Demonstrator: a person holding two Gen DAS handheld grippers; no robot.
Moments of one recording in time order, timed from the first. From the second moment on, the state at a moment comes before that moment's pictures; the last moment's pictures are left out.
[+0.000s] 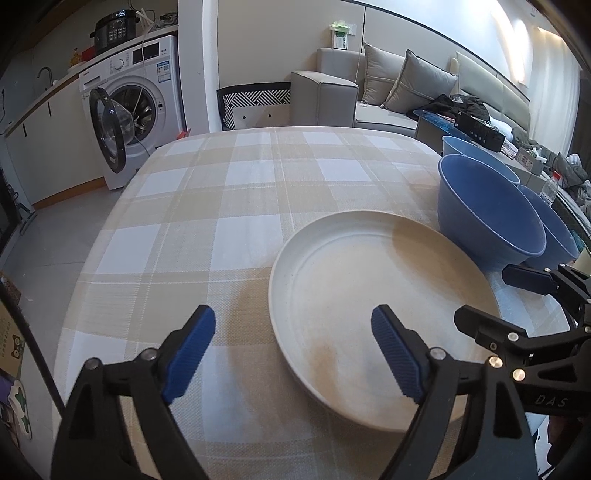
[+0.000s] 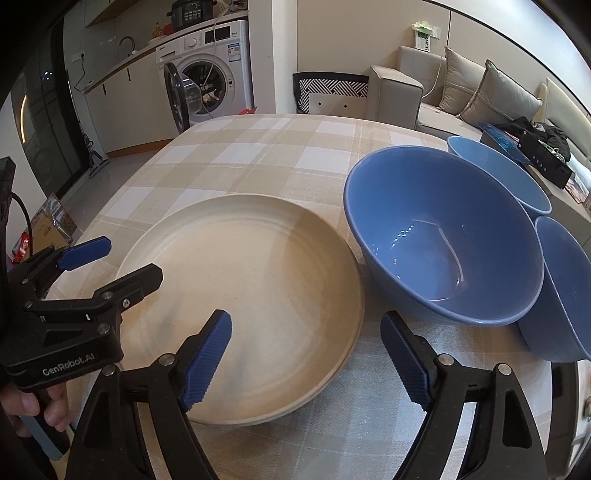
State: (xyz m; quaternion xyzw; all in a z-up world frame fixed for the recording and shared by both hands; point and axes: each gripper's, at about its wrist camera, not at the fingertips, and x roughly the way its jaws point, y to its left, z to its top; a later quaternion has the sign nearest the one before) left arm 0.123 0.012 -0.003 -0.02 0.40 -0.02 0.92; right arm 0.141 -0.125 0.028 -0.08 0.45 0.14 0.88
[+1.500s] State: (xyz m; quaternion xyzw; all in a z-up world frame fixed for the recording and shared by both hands) left arm 0.105 -0.012 0.050 -0.01 0.35 -0.05 0.94; right arm 0.125 -0.165 0.092 -0.05 0.39 0.16 0.91
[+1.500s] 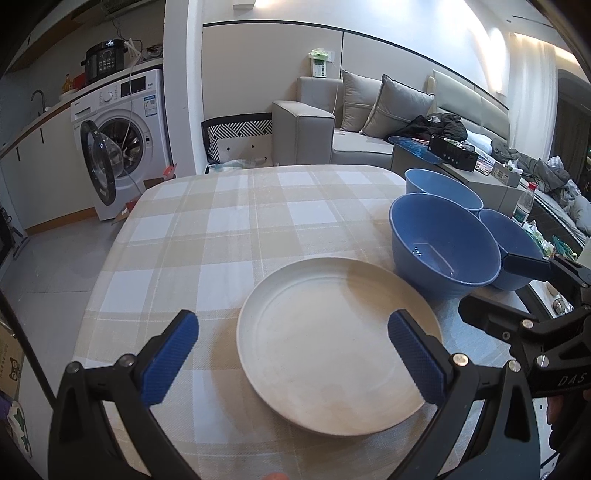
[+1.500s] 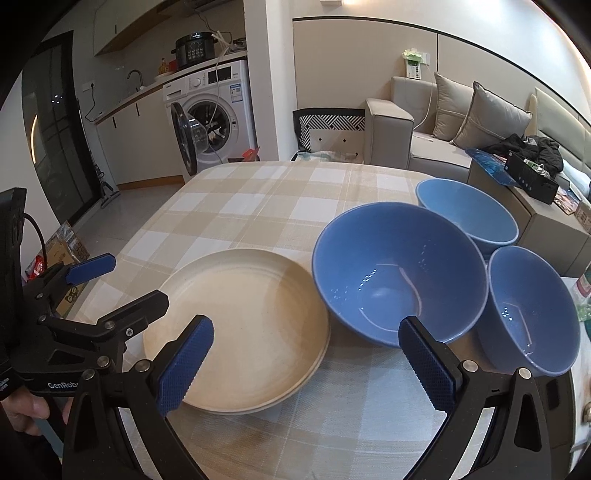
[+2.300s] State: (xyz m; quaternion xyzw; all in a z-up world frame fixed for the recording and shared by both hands) left arm 0.128 -0.056 0.085 0.00 0.32 -0.08 0.94; right arm 0.134 -0.232 0.137 -0.03 0.35 0.11 0.93
